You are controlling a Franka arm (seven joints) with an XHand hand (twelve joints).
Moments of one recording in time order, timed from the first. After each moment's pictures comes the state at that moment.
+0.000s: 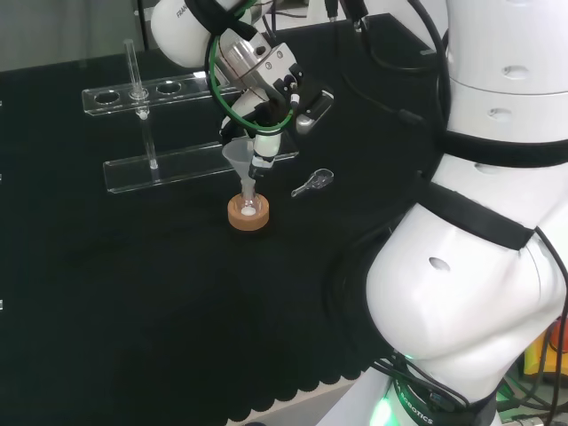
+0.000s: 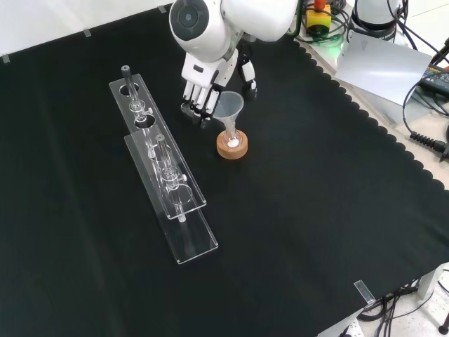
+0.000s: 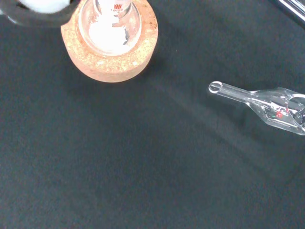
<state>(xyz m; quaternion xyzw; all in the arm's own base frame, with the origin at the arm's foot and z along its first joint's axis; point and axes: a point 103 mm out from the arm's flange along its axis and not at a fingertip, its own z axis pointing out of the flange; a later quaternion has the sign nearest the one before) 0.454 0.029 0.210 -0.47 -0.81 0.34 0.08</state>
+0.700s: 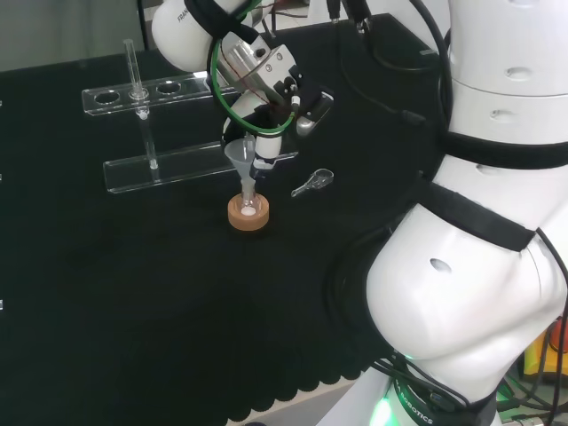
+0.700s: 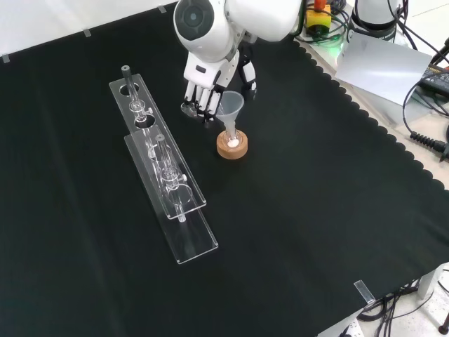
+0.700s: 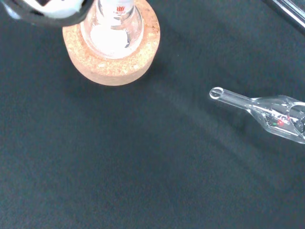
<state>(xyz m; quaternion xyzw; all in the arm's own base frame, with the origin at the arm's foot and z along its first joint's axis) 0.453 0.030 0.209 -0.46 -0.82 0.33 0.07</state>
